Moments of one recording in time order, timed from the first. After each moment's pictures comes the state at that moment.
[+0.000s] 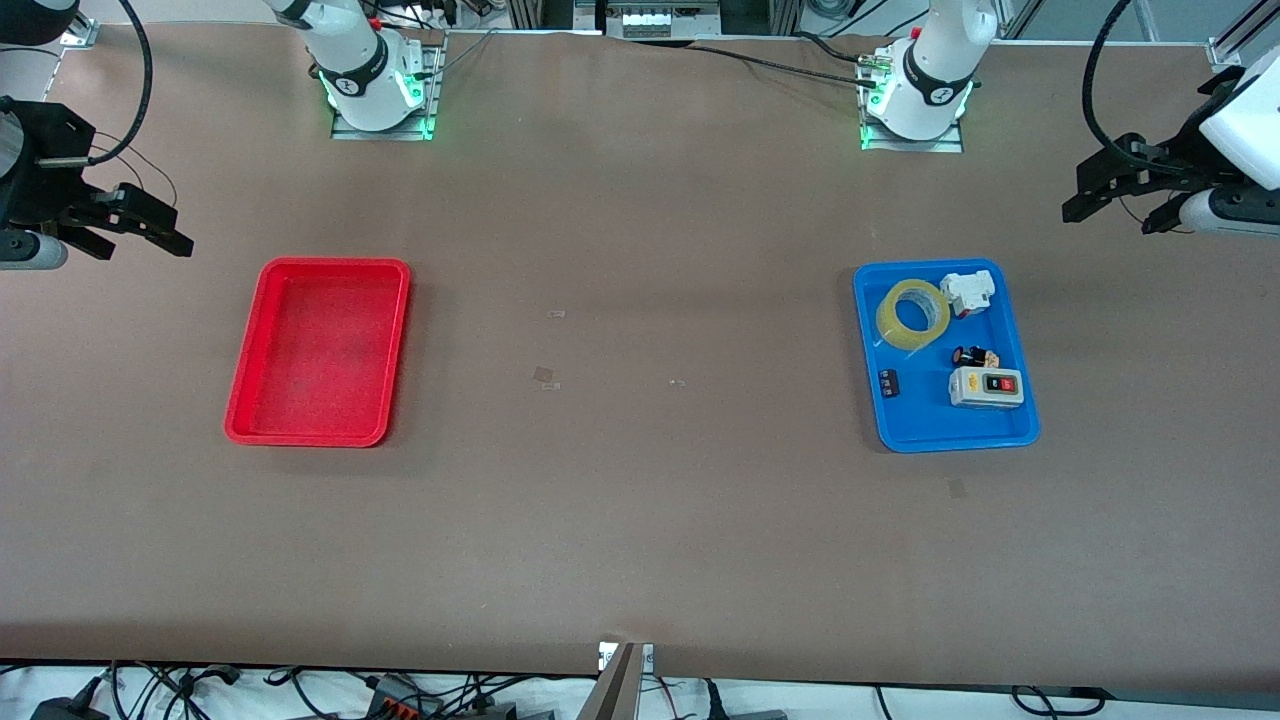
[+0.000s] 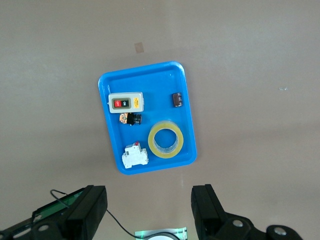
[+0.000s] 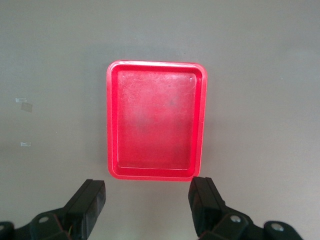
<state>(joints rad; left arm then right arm) 0.03 0.02 -0.10 -1.44 -0.02 1.38 0.02 -0.03 -0.04 0.01 -1.71 -0.01 1.64 -0.04</state>
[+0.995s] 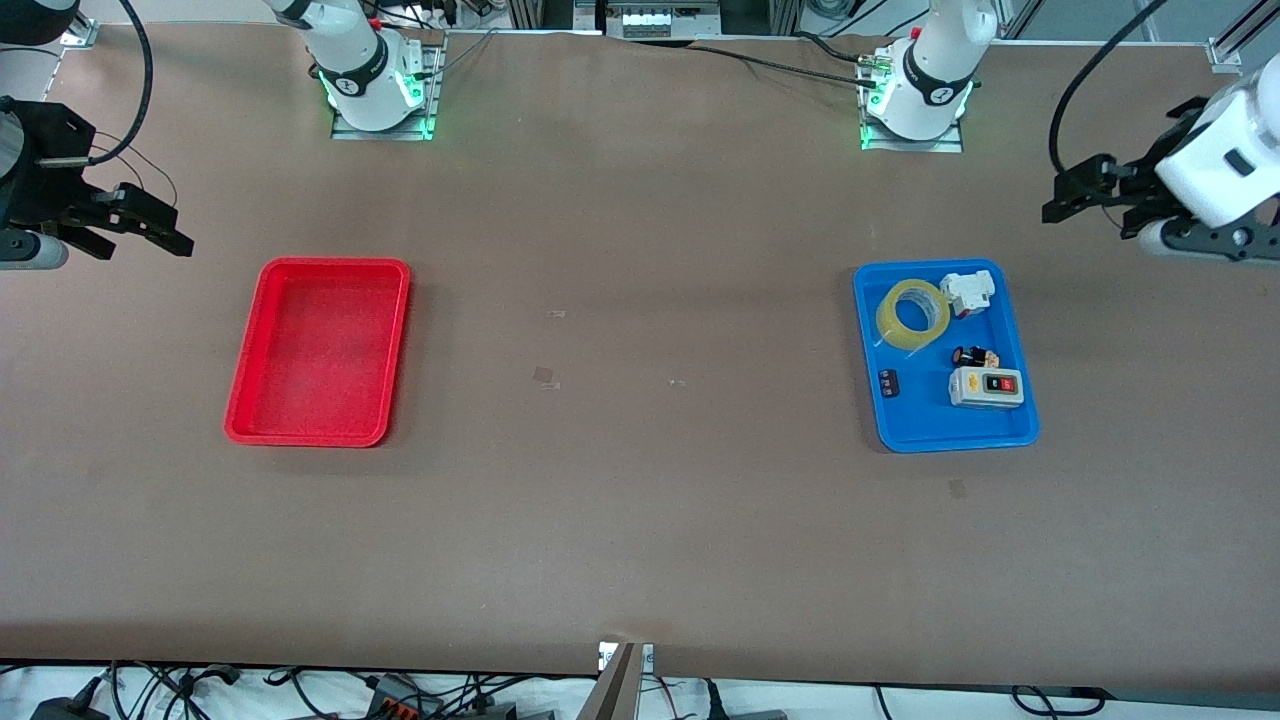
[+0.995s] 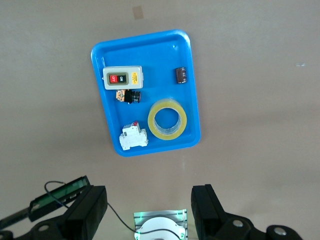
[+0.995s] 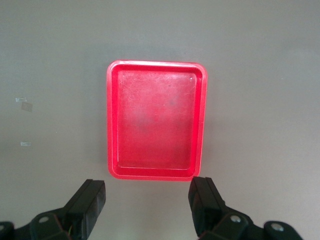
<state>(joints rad) 0.04 0.03 -0.10 -1.58 -0.02 1.40 0.02 -0.03 -0.04 0.01 -1.71 -0.01 1.64 -0.04</state>
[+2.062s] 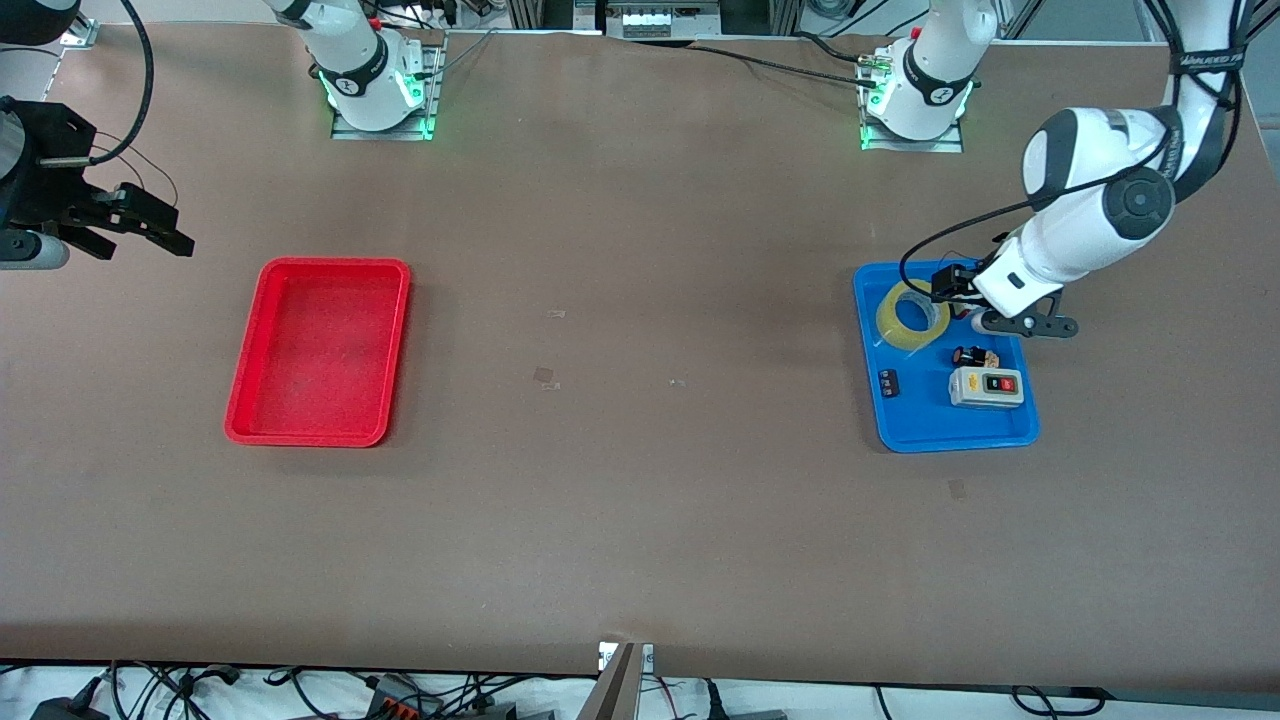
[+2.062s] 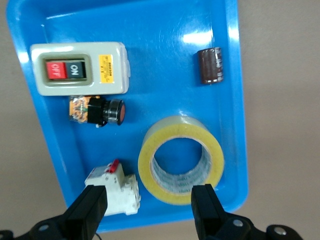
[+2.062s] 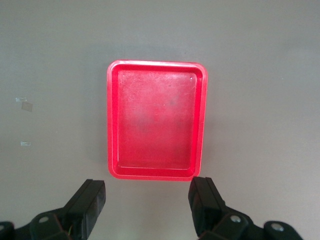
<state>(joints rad) 0.05 0.05 -0.10 -2.37 -0.02 2.29 0.05 -0.03 -0.04 0.01 -1.71 -0.01 1.64 -0.04</state>
